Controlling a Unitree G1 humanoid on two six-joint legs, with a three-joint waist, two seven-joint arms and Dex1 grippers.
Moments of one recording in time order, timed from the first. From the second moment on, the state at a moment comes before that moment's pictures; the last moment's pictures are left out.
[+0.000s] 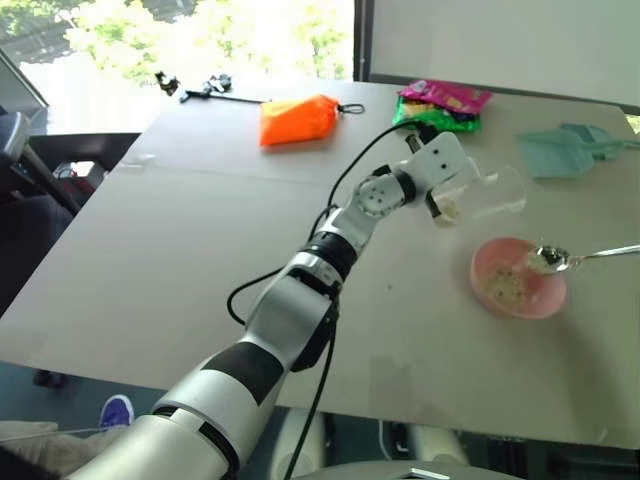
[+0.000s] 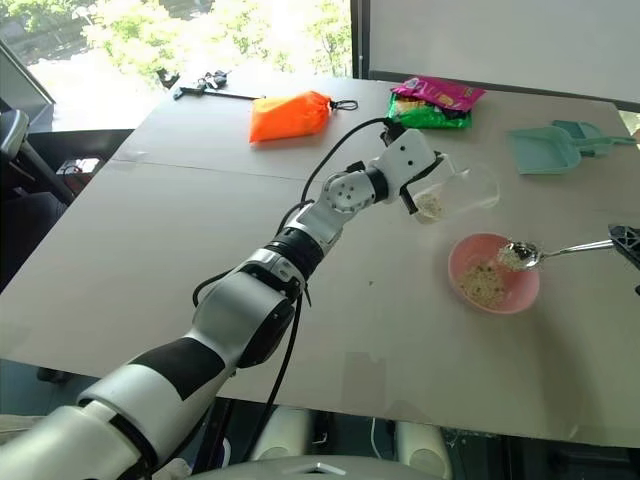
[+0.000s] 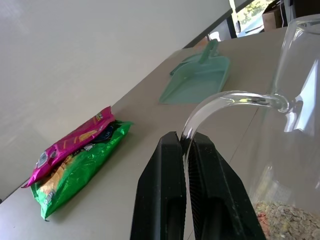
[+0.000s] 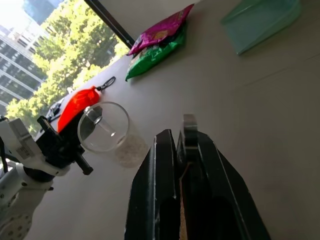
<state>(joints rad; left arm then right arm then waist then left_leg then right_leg) -1.23 -0.07 -0.21 1.13 0.20 -0.35 -0.44 0.29 -0.86 -1.03 -0.42 1.96 0.96 -0.25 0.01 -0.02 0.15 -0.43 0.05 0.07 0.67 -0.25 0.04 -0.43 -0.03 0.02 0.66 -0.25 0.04</state>
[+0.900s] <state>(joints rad) -0.95 0.03 -0.16 0.63 0.08 -0.09 -0.49 0.02 -0.94 -0.81 -0.54 1.85 0.75 -0.19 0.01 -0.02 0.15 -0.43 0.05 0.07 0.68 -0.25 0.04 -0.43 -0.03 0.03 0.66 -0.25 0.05</state>
